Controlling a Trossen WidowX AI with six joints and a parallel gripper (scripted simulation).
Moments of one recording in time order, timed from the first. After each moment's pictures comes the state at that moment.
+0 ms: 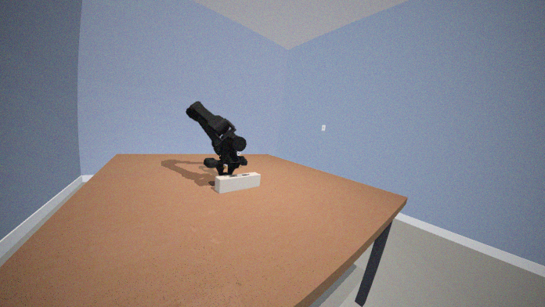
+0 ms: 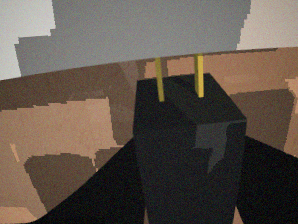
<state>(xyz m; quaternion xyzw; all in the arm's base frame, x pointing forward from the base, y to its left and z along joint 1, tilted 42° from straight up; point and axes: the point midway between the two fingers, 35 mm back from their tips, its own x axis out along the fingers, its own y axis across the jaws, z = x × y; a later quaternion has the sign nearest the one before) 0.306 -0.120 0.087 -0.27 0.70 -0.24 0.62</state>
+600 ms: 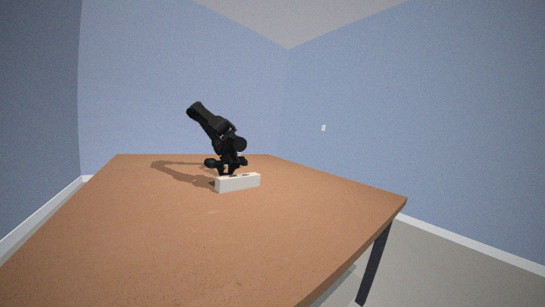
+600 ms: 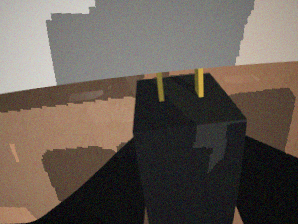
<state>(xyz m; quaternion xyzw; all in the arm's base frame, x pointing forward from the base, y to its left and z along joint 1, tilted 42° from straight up) 0.309 -0.120 0.086 -0.27 0.70 -0.24 0.62</state>
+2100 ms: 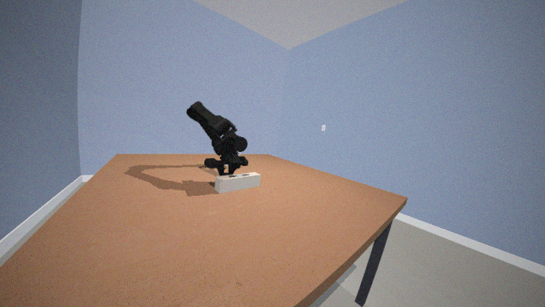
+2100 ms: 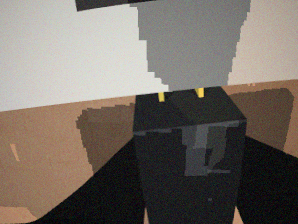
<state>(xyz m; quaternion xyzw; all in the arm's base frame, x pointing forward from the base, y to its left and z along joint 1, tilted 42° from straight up) 0.313 -0.119 0.087 -0.27 0.70 -0.24 0.62</state>
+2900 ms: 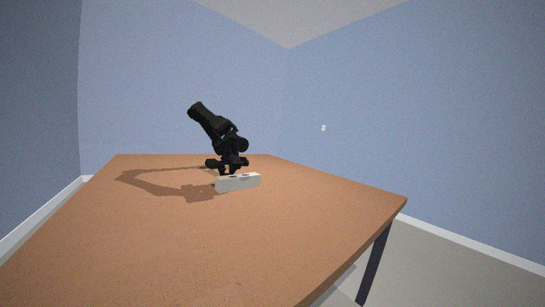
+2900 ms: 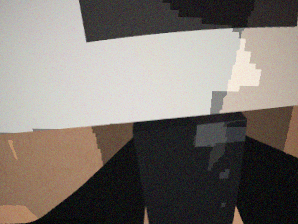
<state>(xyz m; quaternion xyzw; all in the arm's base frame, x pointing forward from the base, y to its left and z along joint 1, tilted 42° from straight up) 0.319 -0.119 0.086 -0.27 0.70 -0.24 0.61</state>
